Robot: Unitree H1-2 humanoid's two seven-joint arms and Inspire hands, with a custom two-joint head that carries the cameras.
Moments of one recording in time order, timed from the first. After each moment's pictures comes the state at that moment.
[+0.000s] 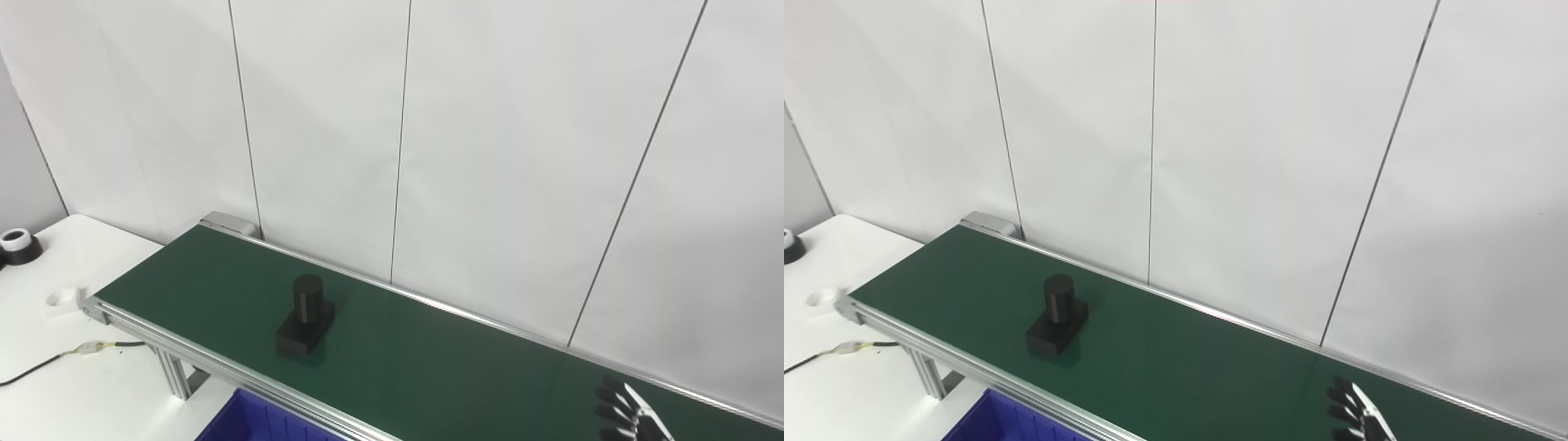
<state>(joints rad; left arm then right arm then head) 0.12 -0.10 -0.17 0.46 -0.03 -0.43 -0.33 -0.07 -0.16 0.17 -0.25 -0.23 -0.05 0.19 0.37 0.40</state>
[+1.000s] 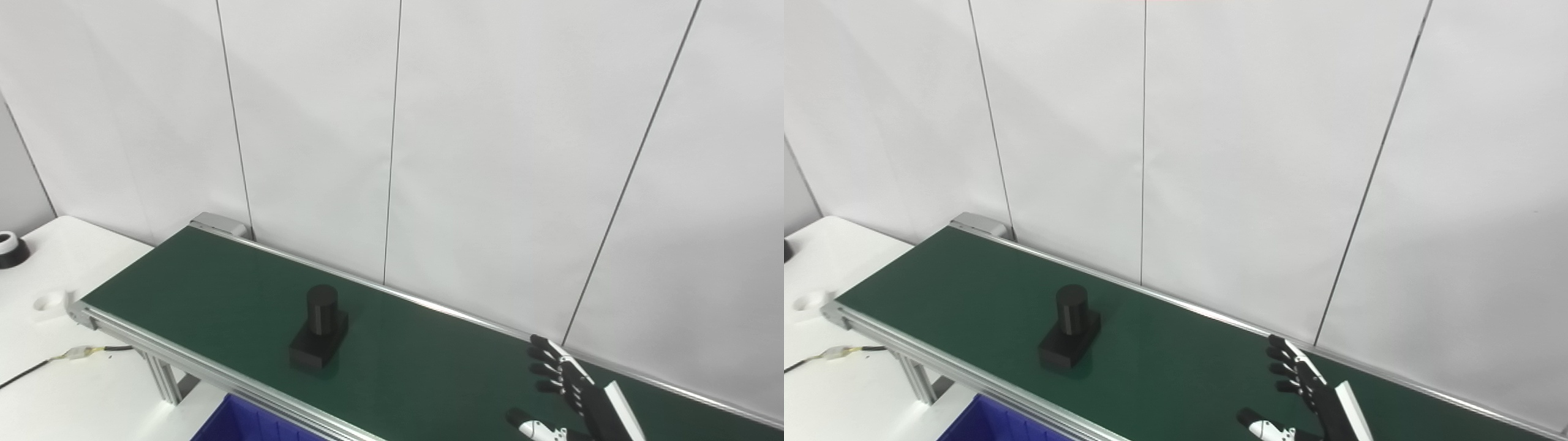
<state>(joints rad) 0.14 -0.10 -0.18 0.43 -0.03 -0.43 -0.33 -0.30 -0.09 0.24 0.10 -0.22 -0.03 0.22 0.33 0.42</state>
